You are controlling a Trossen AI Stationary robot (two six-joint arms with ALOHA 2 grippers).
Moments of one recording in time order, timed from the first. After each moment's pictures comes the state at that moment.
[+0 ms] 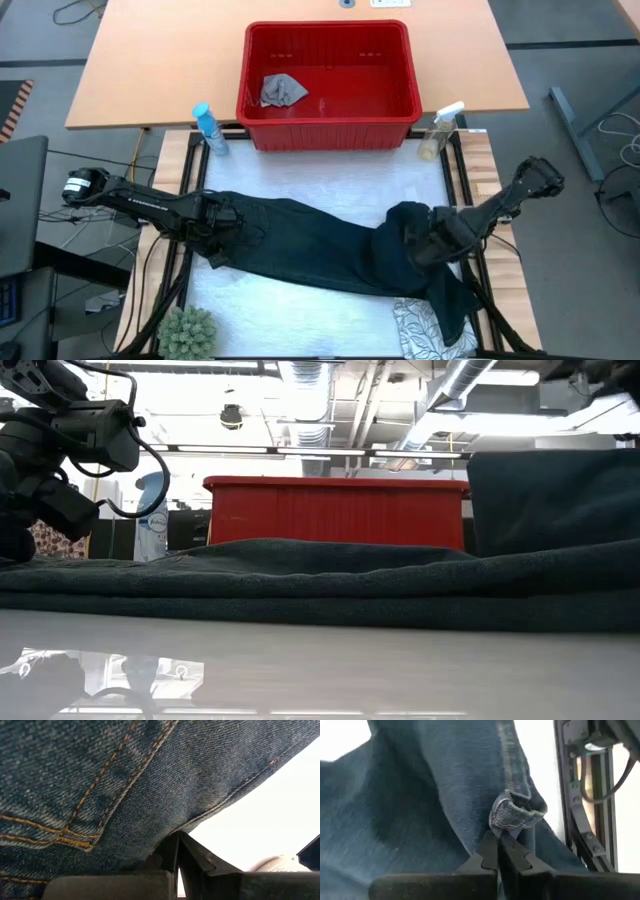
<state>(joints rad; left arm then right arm) -0.06 1.10 0.39 -0.85 0.46 -0.65 0.56 1.36 1.22 -1.57 0.10 2.32</state>
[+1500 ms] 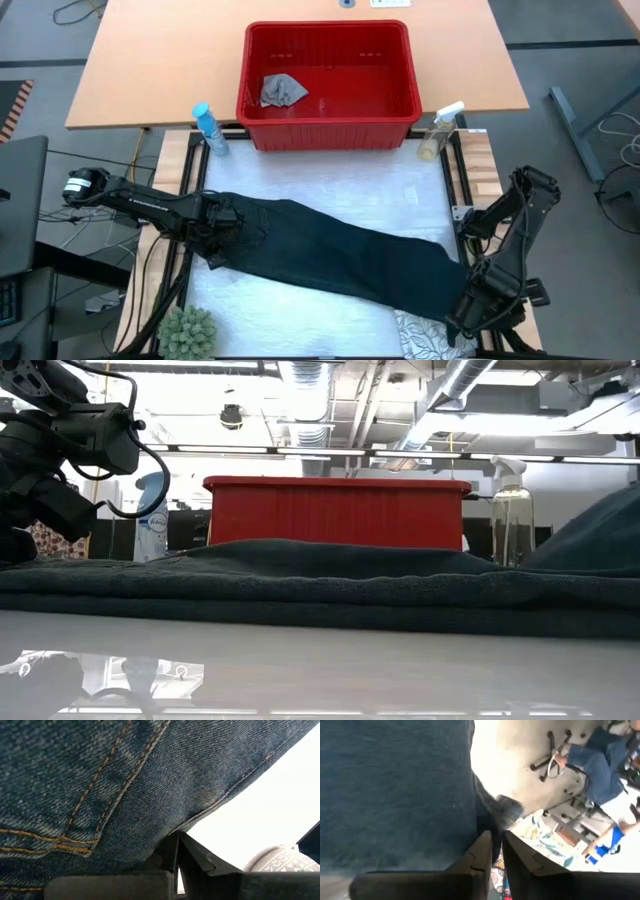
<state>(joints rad) -0.06 1.10 0.39 -0.85 0.51 -0.58 0.97 1.48 1.39 -1.57 -0.76 2.44</state>
